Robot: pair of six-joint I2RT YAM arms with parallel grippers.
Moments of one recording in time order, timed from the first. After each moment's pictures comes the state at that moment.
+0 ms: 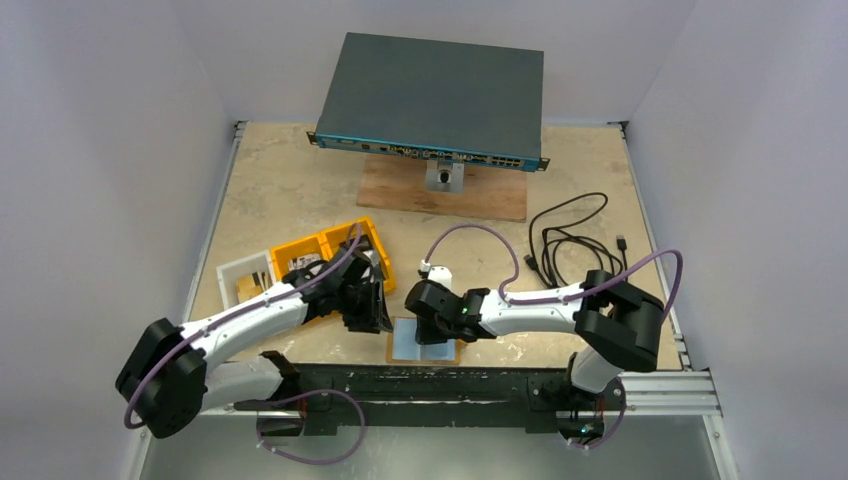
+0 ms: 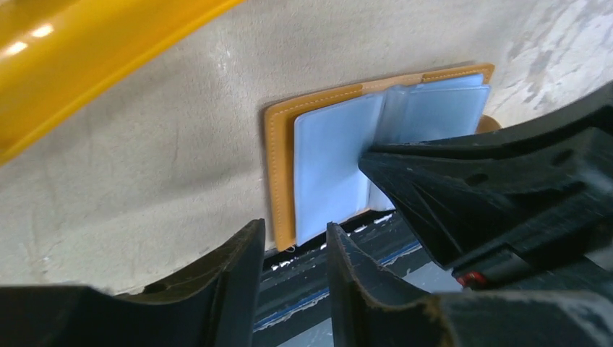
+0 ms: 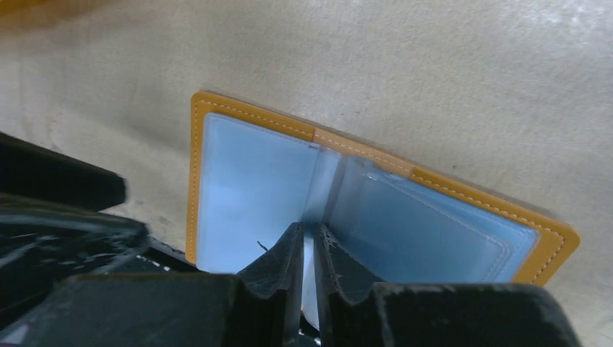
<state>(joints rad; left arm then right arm) -0.69 1.12 0.60 -0.55 0.26 -0.78 1.20 1.62 0.83 -0.28 0.19 1.03</state>
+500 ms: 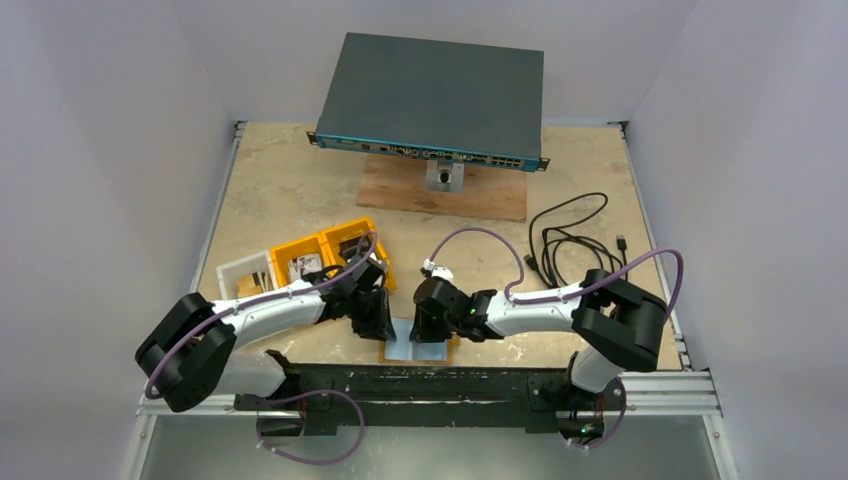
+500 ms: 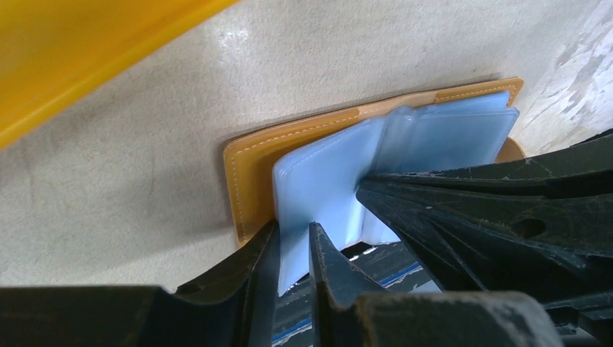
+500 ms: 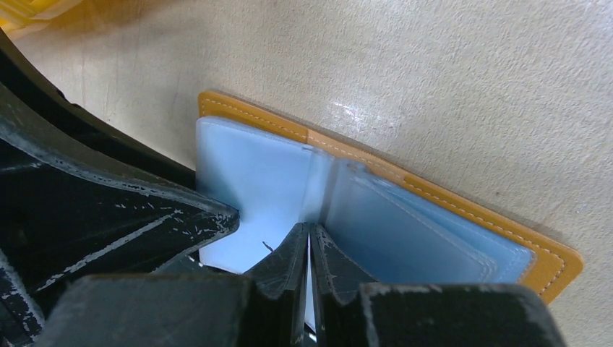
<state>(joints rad) -0.75 1.29 0.56 -0.41 0.26 -0.85 1.16 1.61 0.73 -0.05 0.07 1.06</state>
